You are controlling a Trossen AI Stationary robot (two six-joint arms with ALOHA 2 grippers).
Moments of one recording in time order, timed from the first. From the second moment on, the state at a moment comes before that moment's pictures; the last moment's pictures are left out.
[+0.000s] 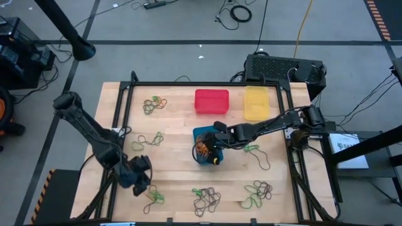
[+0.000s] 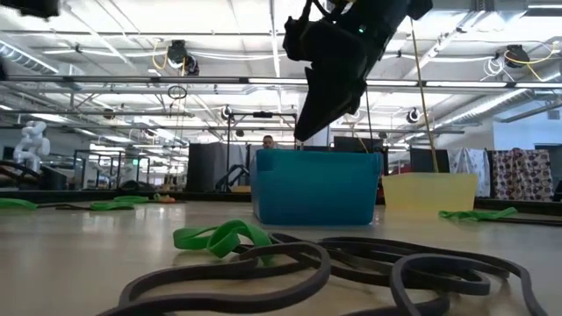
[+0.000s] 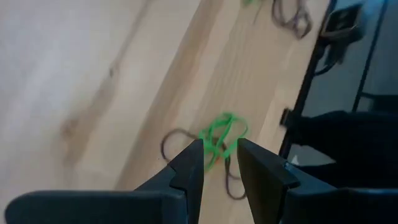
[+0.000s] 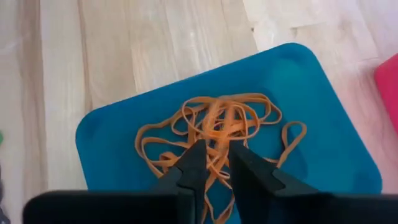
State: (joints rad) left arm -0.81 1.16 0.73 -0.55 -0.13 -1.30; right arm 0.13 1.79 1.27 -0.47 0.20 0.31
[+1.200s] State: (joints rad) left arm -0.95 1.56 0.73 -0.44 -0.01 -1.05; right arm 0.13 1.77 1.27 -0.57 0.14 0.25
